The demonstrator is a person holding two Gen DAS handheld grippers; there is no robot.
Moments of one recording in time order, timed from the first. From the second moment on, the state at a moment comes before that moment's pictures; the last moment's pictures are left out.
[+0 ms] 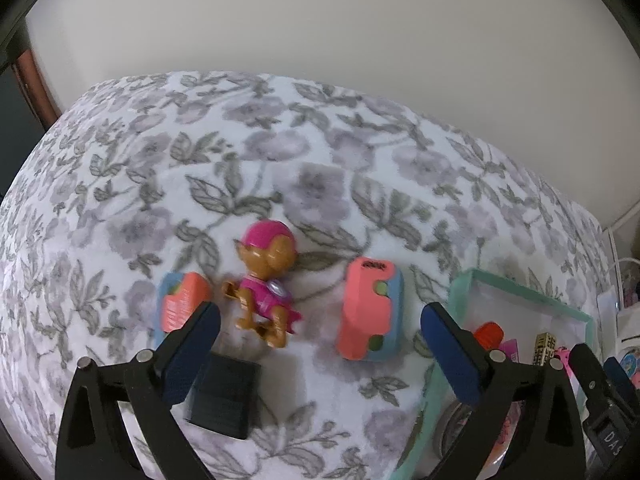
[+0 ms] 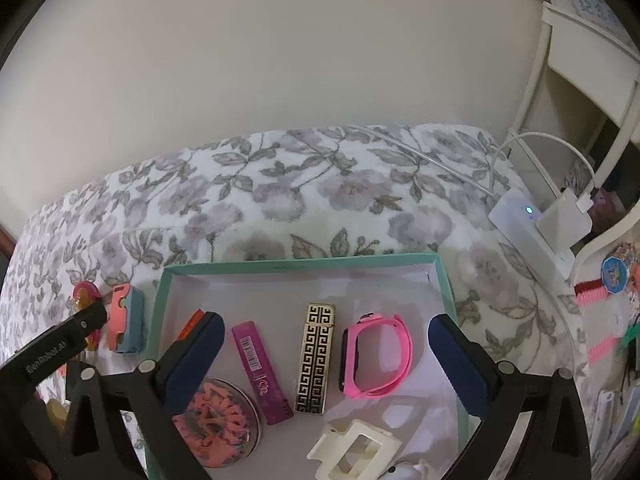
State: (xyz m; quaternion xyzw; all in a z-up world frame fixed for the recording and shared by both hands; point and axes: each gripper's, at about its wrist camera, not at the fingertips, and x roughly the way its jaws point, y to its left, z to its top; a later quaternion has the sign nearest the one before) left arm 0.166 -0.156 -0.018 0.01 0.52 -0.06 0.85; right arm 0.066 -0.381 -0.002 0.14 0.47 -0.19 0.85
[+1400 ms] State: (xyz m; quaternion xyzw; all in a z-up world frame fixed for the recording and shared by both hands) left arm 0.194 -0.014 -0.031 -0.01 0.59 0.02 0.81; right arm 0.128 -0.152 -0.036 0.04 0.53 0.05 0.85
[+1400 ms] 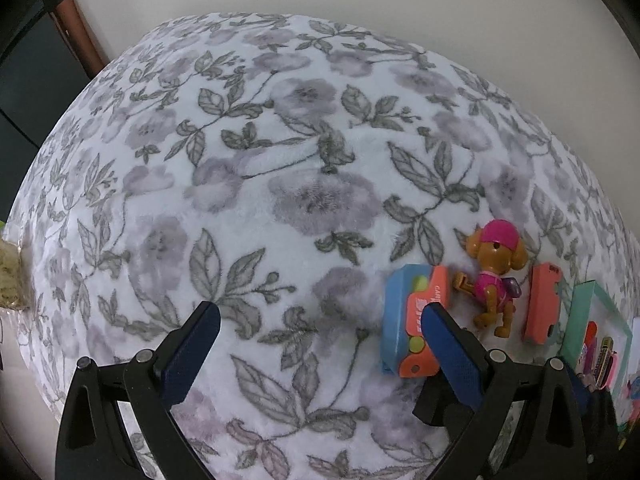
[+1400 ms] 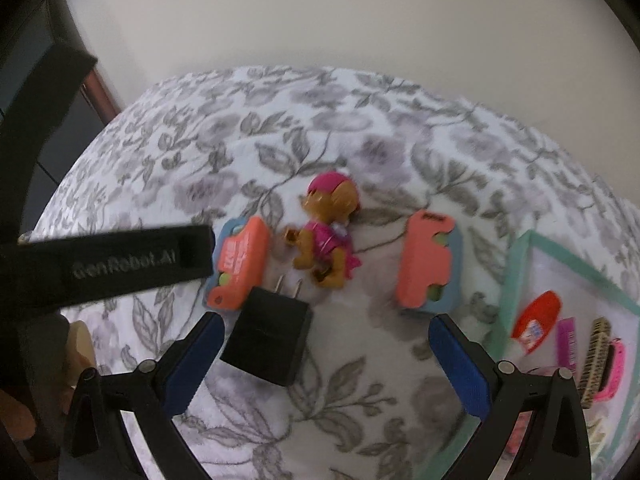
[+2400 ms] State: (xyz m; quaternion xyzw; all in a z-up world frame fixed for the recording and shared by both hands) left arm 0.201 -0.054 -0.059 -0.02 0.61 -0.04 0.79; right arm 0.131 -0.159 -0.059 0.05 0.55 0.04 0.83
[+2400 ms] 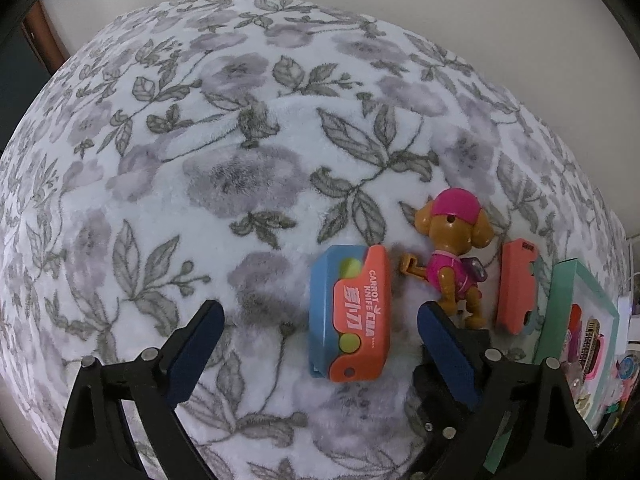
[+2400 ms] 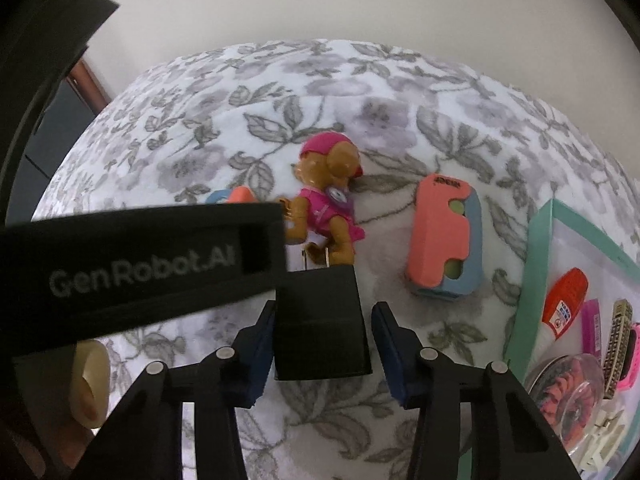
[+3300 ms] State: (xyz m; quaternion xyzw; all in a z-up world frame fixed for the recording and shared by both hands) left arm 0.200 -0.055 -0.059 -0.03 0.61 -0.03 0.79; right arm 0.130 -0.158 -0.058 0.04 0.54 0.04 0.84
